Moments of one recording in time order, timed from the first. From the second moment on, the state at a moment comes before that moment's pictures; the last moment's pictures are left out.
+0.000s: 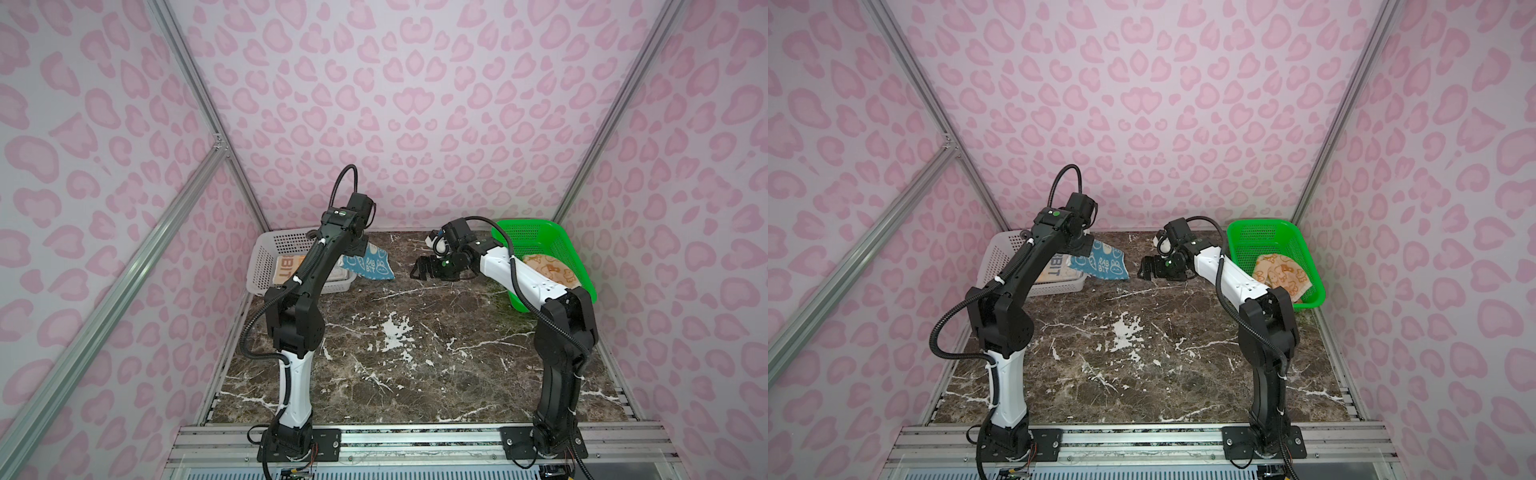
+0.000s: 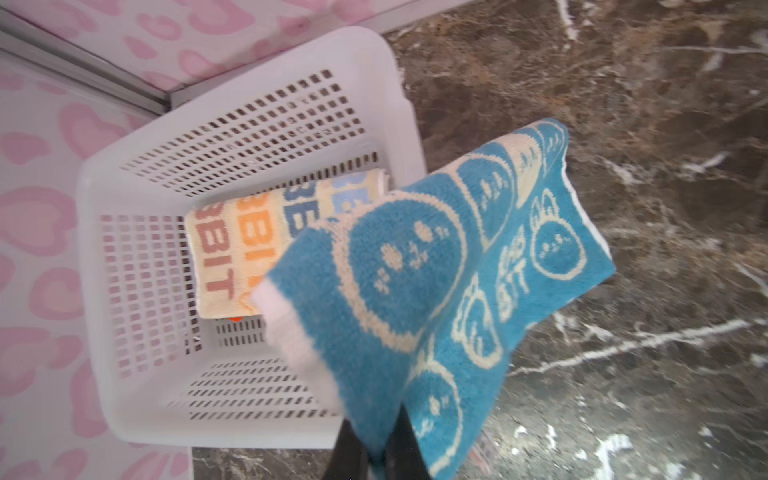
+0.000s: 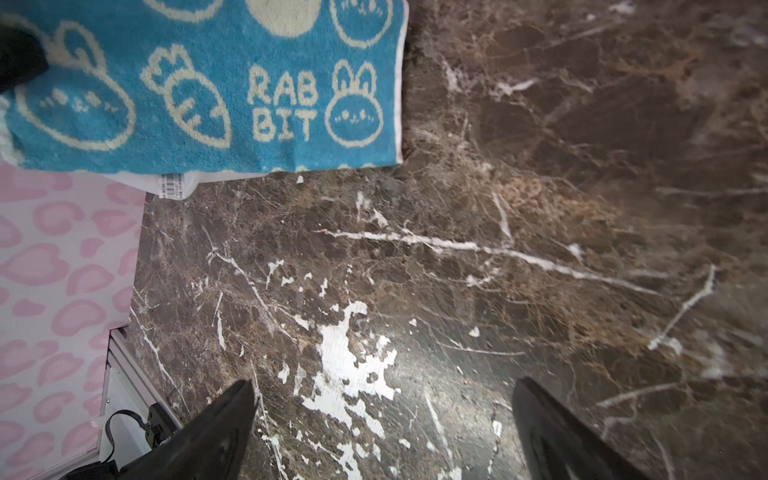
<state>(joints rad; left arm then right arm) -0.31 2.11 2.18 -1.20 -0.40 -0.08 0.48 1.98 1.74 -0.76 -0.39 0.34</state>
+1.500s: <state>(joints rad) 0.01 2.24 1.97 -0.80 -0.58 0.23 0.59 2.32 2.22 -0.80 -0.45 0.41</state>
